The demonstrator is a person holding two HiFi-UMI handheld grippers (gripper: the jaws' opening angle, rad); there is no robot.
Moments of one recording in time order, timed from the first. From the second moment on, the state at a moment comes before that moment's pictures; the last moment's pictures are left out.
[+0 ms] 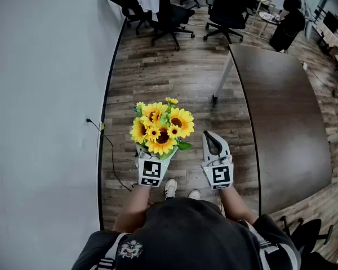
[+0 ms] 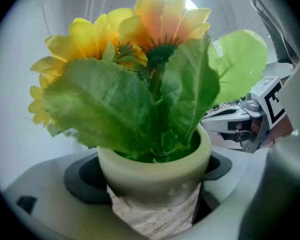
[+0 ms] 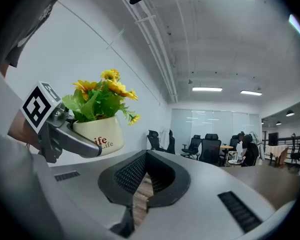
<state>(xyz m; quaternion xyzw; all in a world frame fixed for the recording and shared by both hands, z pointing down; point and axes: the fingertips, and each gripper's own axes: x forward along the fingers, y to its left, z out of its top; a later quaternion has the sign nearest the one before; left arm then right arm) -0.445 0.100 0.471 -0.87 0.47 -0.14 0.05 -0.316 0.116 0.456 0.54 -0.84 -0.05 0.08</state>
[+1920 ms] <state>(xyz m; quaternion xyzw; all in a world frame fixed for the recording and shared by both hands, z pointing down) -0.435 0.081 0.481 -0.90 0.42 -0.09 0.07 -0.302 0.117 0.453 0.56 -0.83 -0.06 0.02</state>
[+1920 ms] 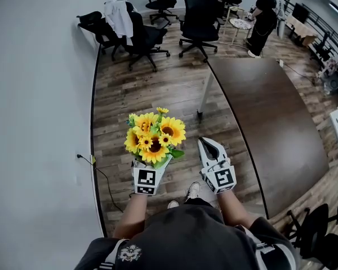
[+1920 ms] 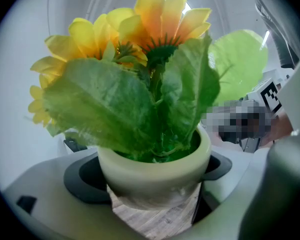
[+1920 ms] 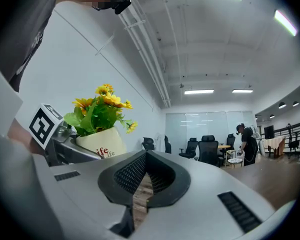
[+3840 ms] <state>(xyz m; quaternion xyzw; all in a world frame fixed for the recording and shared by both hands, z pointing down) -0.098 -0.221 0.483 -0.95 0.27 -0.11 0.10 0.002 -0.155 0.459 0.68 -0.74 -0.04 0.02</state>
